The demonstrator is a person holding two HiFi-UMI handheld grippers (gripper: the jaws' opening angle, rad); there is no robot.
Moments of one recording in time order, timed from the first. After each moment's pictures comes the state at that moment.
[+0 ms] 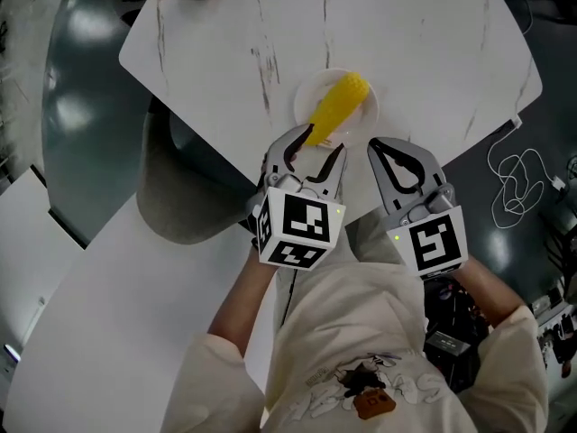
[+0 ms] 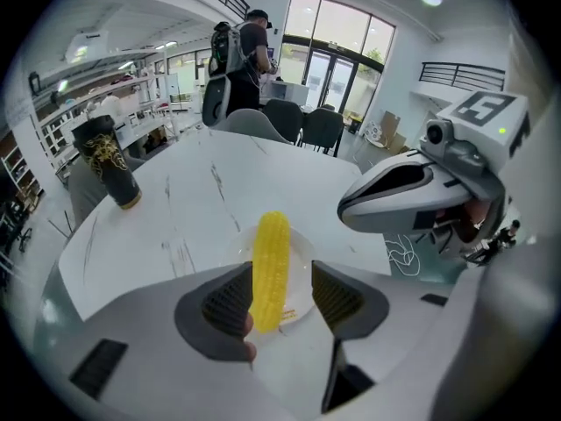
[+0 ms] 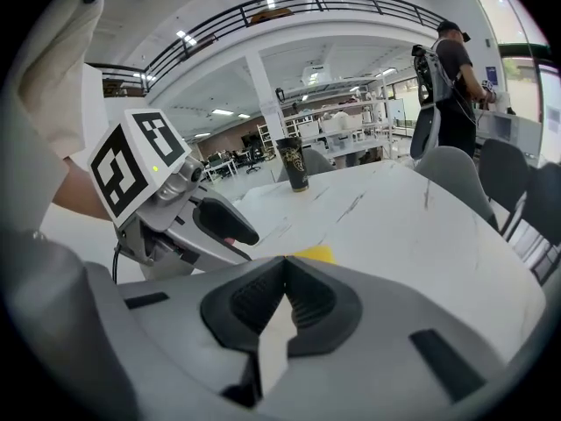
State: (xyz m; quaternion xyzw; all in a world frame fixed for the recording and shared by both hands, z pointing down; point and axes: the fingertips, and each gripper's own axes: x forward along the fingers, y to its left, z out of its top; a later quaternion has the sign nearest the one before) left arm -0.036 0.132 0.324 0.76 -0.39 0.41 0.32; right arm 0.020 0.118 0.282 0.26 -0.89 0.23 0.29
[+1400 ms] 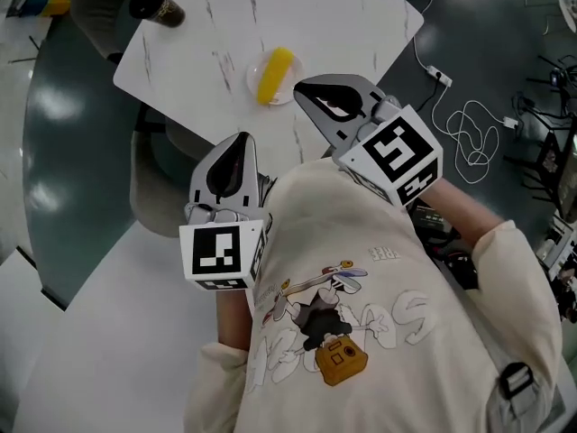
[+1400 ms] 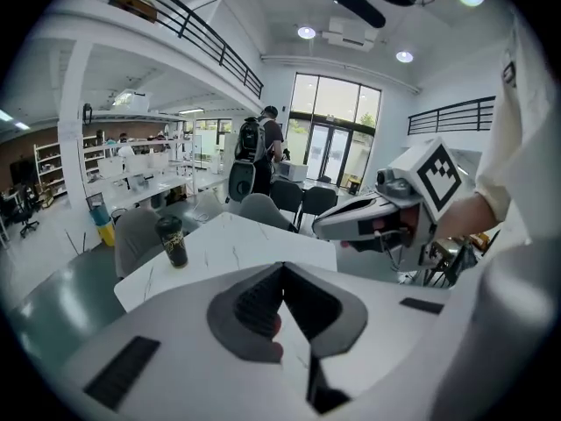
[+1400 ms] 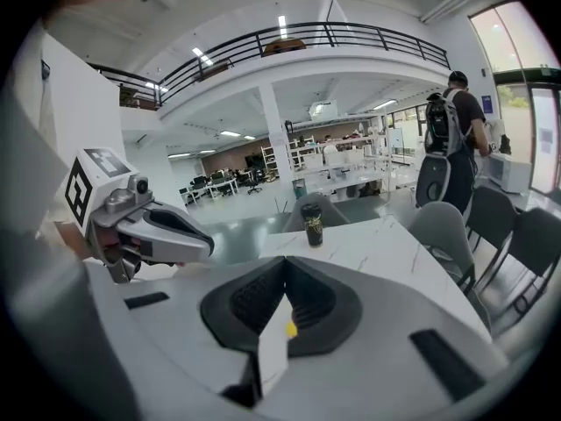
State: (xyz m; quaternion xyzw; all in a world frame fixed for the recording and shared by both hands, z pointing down) left arm -0.086 0.197 0.081 0.82 -0.48 0.22 0.23; right arm -0.008 0.144 0.083 0.30 -0.91 0.18 0.22
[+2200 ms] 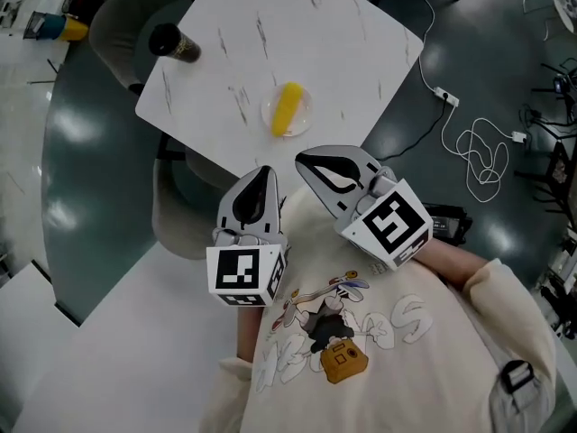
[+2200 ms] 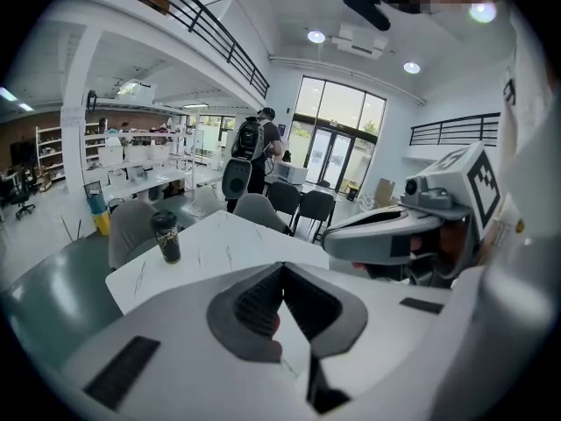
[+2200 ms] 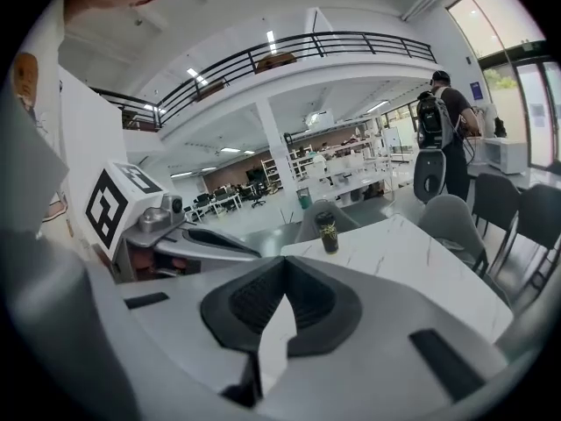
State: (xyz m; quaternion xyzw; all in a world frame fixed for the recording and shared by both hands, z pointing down) left arm -0.074 0.204 0.074 0.82 -0.48 0.20 0.26; right arm -0.029 0.194 0.047 0.28 -0.92 0.20 0.18
